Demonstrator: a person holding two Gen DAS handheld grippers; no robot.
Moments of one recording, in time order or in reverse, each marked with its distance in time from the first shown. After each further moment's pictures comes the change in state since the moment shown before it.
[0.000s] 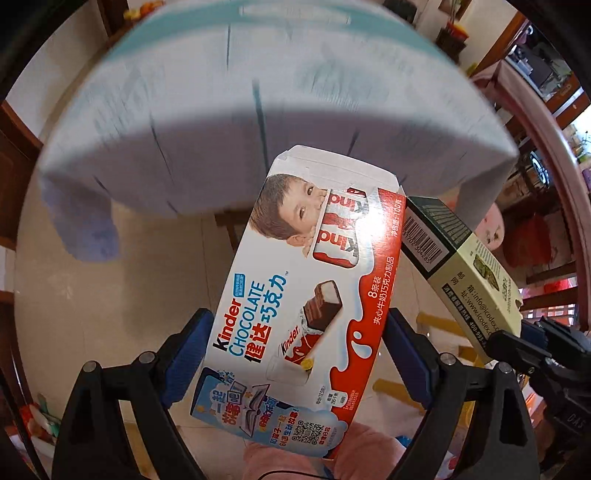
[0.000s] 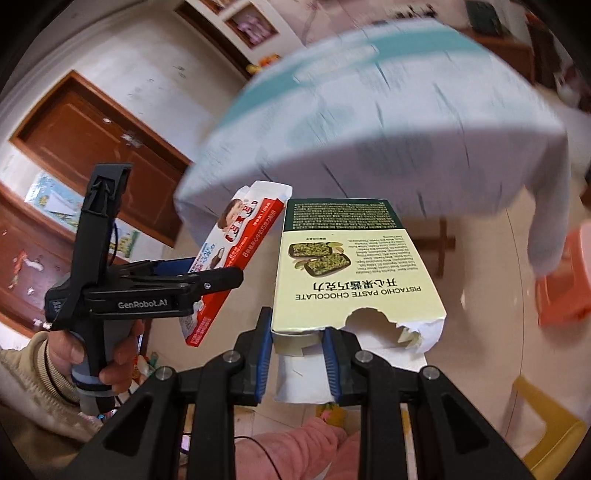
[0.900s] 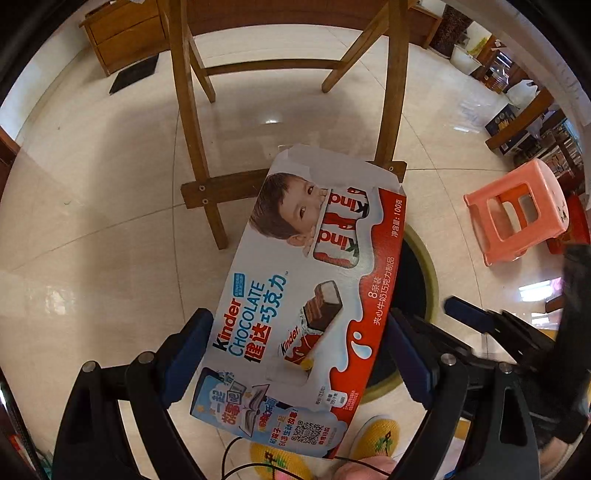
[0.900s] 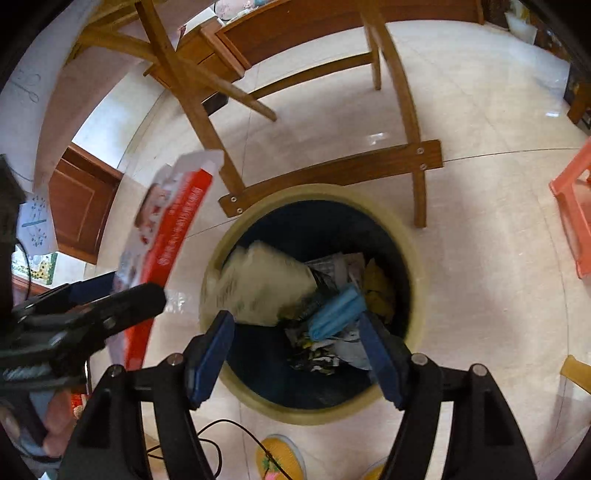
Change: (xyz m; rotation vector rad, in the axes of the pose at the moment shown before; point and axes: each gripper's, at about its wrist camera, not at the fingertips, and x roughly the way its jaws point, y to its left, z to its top) left arm 0.302 0.051 -0.004 0.049 -0.019 0.013; right arm 0.297 -0.144 -0.055 0.136 -0.009 -0.178
